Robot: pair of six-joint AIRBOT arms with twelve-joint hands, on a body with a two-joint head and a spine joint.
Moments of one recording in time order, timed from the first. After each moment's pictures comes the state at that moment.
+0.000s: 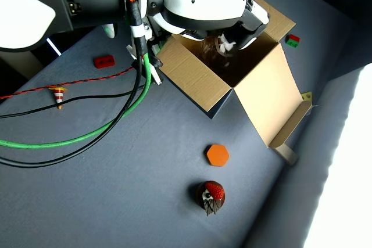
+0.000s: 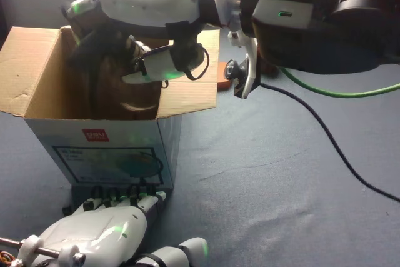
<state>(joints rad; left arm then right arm) 0.80 -0.96 0.32 -1.48 -1.16 1.89 -0.02 -1.41 1.17 -0.28 0.07 -0.87</state>
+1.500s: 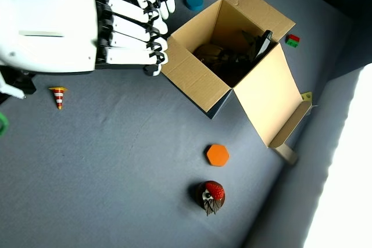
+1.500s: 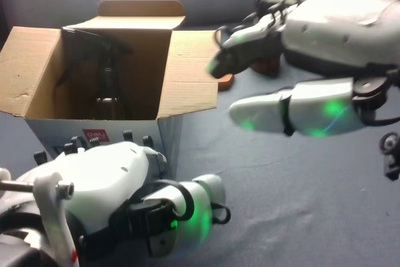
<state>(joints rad) 0.19 -0.94 0.16 -2.01 -1.48 2.26 -0.17 -0.81 0.69 0.28 0.21 -1.17</state>
